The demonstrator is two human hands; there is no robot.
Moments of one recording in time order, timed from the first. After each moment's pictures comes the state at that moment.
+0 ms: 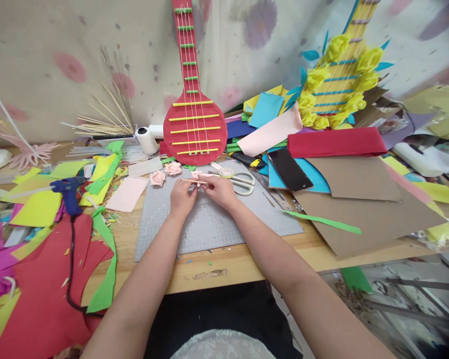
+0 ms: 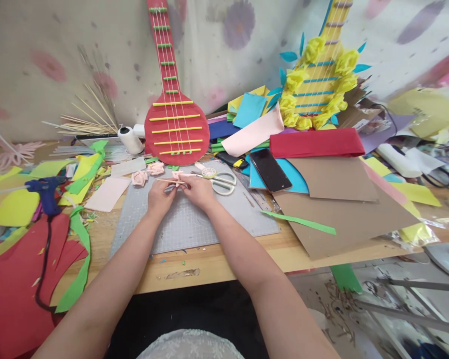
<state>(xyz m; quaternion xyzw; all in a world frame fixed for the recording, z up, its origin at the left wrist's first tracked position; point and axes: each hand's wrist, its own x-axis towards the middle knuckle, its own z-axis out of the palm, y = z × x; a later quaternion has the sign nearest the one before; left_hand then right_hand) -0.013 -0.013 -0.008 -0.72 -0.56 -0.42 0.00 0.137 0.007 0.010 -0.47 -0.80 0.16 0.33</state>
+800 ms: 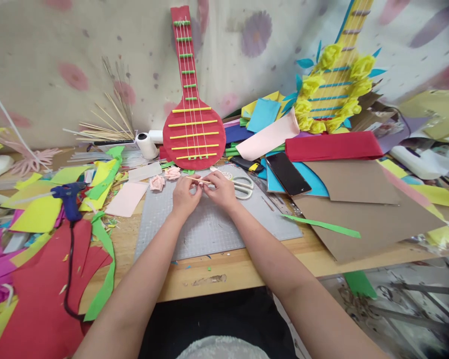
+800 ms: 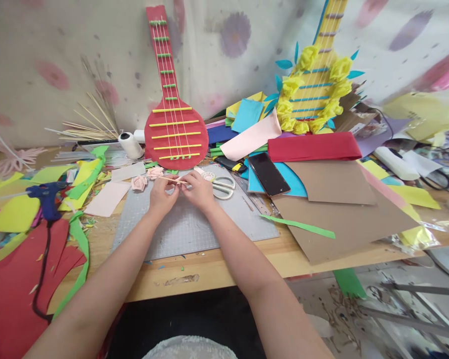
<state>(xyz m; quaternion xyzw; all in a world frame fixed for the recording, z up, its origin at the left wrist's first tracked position) 0.003 -0.010 0.017 -0.71 -0.54 -0.46 -0.02 0.140 0.010 0.019 -0.46 -0.77 0.14 0.42</state>
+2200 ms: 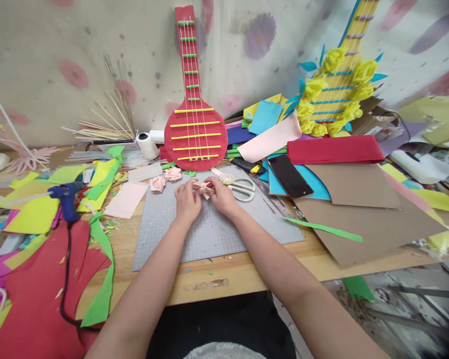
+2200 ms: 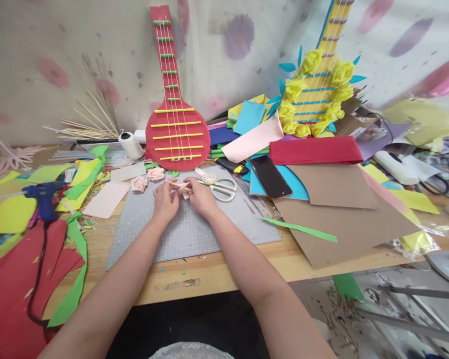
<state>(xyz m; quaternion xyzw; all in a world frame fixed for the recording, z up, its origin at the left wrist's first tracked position) 0.005 -0.015 -0.004 -0.69 -0.60 -0.40 -0.02 0.140 0.010 0.004 -0.48 -0.76 0.27 0.35</state>
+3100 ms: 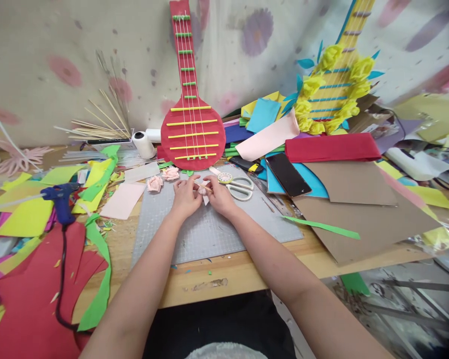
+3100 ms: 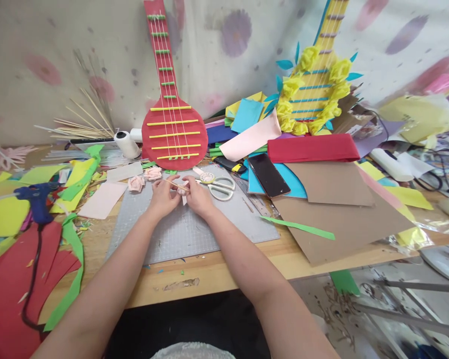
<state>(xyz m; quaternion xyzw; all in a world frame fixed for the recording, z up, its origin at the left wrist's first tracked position) -0.002 -0.004 0.008 -0.75 -0.57 -0.33 -0.07 0.139 0.009 0.002 -0.49 -0.76 0.27 0.33</state>
